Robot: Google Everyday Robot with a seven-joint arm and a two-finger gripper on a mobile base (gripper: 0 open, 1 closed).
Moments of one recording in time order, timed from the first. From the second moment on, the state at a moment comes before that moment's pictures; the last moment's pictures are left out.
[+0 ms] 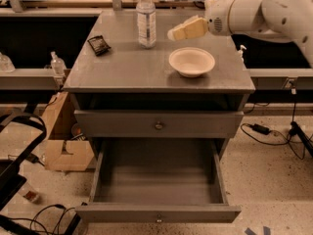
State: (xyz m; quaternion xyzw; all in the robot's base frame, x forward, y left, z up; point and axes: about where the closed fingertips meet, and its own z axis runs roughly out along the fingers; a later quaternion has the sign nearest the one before) arm 0.754 -0.103 0.975 -0.38 0.70 0.19 0.57
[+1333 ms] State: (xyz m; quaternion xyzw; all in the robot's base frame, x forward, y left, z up) arm 0.831 -0.066 0.980 -0.37 0.66 0.22 0.62
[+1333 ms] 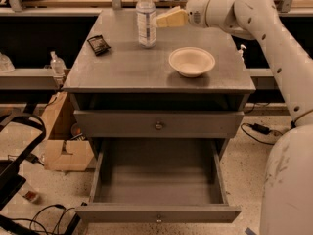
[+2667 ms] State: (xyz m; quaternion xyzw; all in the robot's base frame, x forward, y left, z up) arm 0.933 0.004 0.932 -0.31 0.64 0.27 0.65
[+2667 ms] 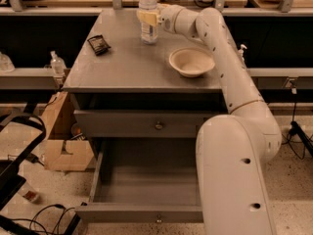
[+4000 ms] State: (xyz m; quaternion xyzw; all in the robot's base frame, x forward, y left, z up) arm 0.923 0.004 0.955 -0.32 0.64 0.26 0.65
